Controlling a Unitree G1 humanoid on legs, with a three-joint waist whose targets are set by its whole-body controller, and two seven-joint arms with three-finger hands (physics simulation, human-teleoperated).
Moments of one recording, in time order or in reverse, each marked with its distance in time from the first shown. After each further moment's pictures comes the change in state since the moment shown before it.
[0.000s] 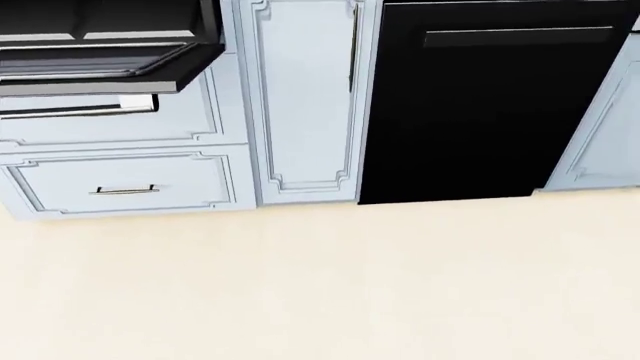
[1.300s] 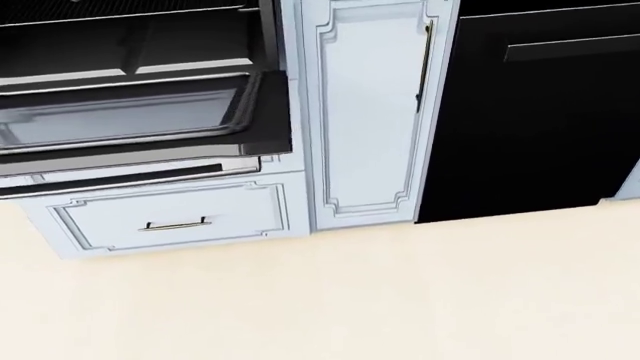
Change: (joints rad) left arm -0.005 0.016 0.015 0.002 -0.022 0.003 -0.026; right arm -0.005 0.006 -0.007 0.004 0.021 0.016 0.019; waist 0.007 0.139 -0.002
